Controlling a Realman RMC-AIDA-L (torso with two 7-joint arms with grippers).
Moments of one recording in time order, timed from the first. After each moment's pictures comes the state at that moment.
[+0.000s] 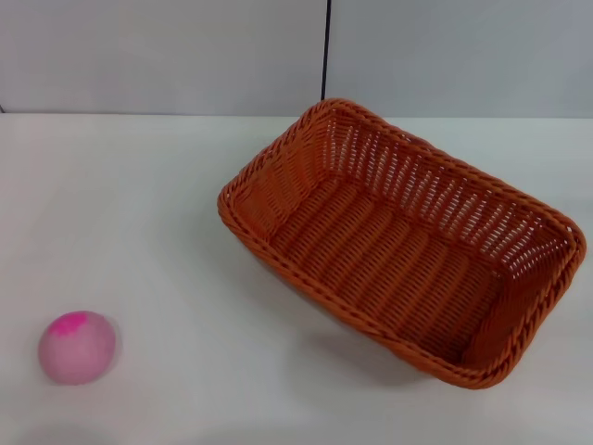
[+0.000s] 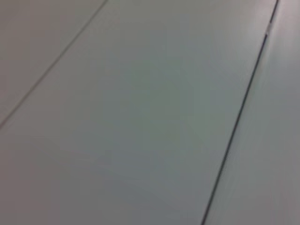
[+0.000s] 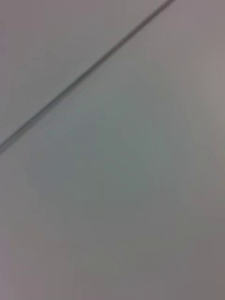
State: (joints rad) left arm -0.11 -2.07 -0.90 -0.05 -1.05 -1.86 2.45; right arm 0.35 2.07 0.05 -0.17 -1.29 -1.33 1.07
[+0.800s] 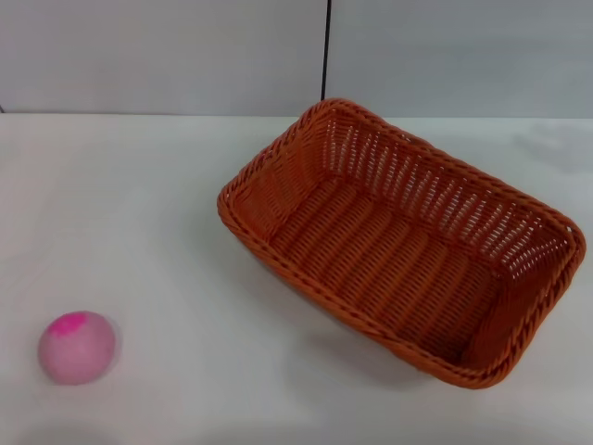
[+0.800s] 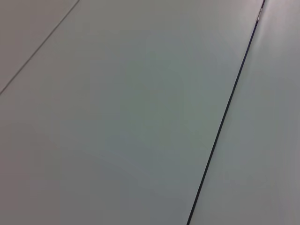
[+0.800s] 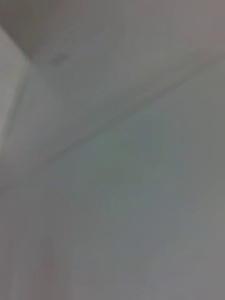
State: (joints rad) left arm -0.12 -2.07 -0.85 -0.04 -1.05 -1.85 2.45; right arm 0.60 1.87 -0.47 -0.96 -2.06 -1.70 2.04
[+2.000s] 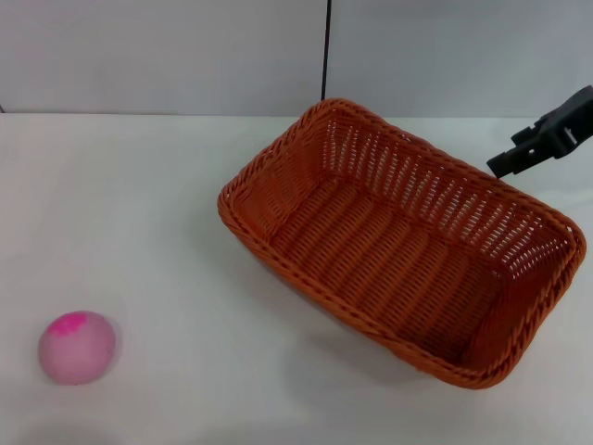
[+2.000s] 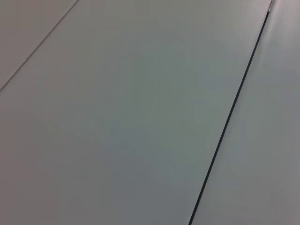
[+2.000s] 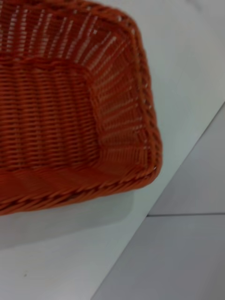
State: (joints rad) left arm -0.12 -2.07 -0.85 -0.05 -1.05 -1.82 2.44; right arm 0.84 1.94 -0.87 -0.98 -2.55 -1.67 2.19
